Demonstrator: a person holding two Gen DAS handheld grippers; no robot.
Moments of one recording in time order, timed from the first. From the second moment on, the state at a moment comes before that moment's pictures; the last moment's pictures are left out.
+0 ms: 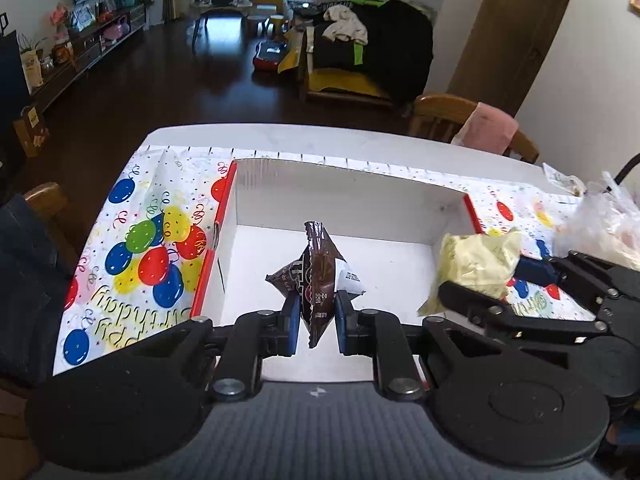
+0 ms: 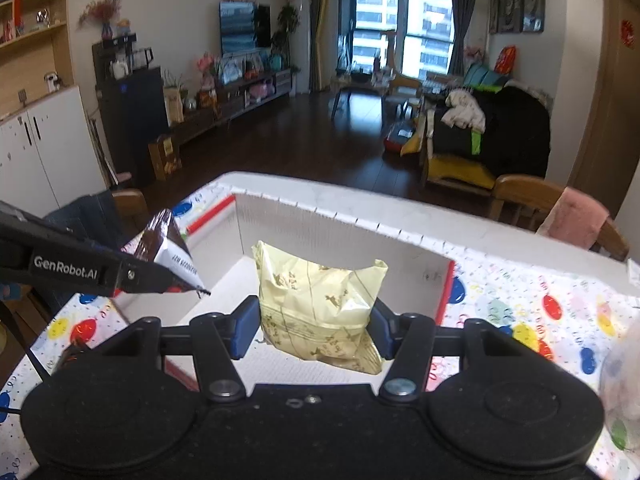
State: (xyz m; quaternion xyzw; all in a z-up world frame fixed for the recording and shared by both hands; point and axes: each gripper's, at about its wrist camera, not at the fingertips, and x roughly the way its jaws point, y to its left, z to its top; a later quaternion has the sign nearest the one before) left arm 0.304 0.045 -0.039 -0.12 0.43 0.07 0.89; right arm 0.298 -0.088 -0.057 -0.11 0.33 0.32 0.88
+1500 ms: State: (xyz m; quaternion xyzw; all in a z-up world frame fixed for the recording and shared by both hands) left arm 0.366 0.036 -0.113 -0.10 0.57 0.10 0.81; right arm 0.348 -0.054 -0.116 -0.18 0.47 0.34 0.79
